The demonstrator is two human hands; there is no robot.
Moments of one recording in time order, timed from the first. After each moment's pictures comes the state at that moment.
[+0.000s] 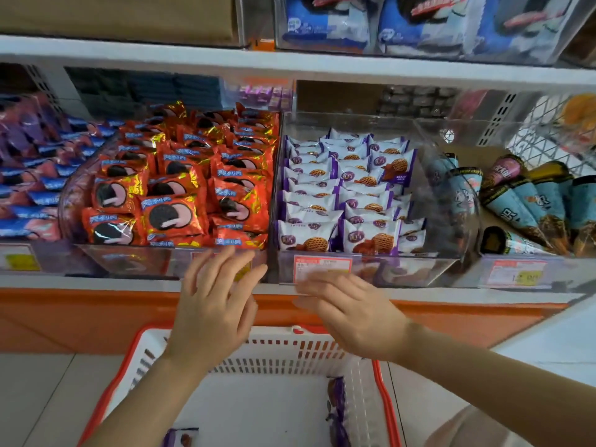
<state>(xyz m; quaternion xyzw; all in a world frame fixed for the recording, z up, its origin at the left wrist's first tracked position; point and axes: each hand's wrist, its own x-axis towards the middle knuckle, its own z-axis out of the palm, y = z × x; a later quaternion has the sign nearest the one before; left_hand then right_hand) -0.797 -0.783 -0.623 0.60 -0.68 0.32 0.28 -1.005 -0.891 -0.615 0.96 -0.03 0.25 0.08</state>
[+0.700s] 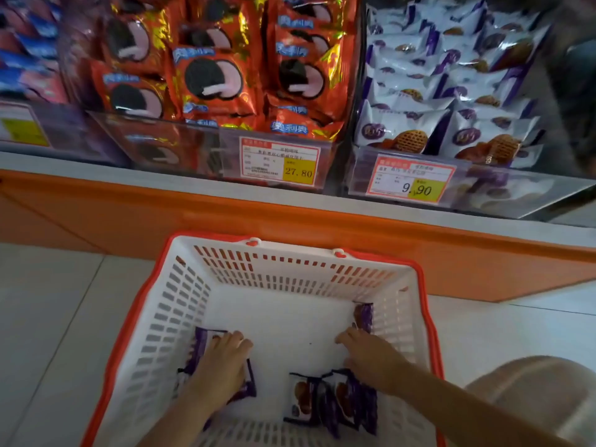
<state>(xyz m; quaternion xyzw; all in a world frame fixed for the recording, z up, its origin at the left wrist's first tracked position) -0.786 -0.629 -0.872 0.72 -0.66 -0.21 -0.06 -1.036 -0.798 -0.827 0.91 -0.25 -0.25 -0.23</state>
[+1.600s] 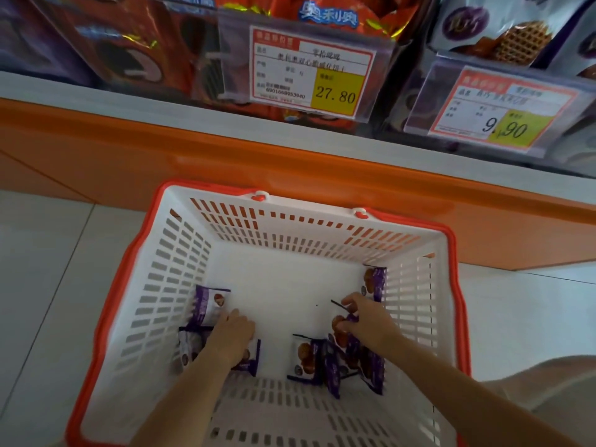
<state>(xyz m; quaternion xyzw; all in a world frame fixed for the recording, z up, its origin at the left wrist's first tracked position) -0.797 -0.632 -0.920 0.67 -0.62 -0.32 -0.24 -1.013 -0.785 -0.855 0.72 -0.52 -0.18 -0.42</state>
